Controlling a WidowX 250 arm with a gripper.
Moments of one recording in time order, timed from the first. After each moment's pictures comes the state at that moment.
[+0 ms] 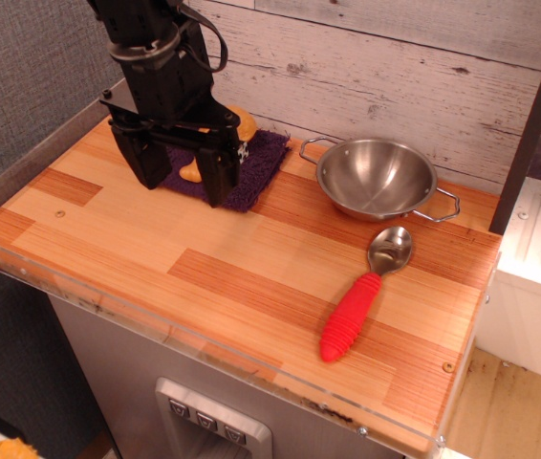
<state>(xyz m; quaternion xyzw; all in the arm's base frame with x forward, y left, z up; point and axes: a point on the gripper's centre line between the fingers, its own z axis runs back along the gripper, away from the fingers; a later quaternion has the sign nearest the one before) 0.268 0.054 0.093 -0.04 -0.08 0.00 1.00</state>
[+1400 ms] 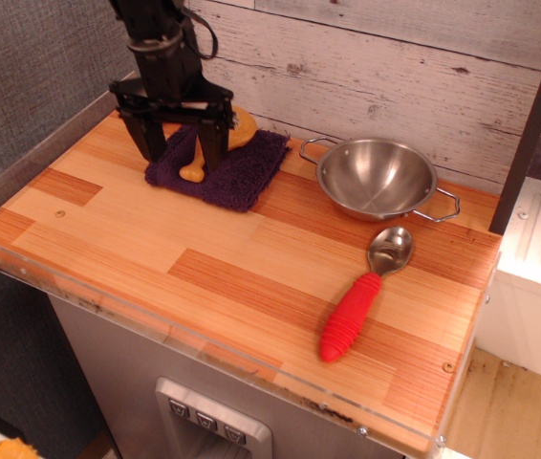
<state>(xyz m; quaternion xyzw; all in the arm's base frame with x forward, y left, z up) 0.336 0.107 0.050 -0.02 -0.07 0.09 0.99</state>
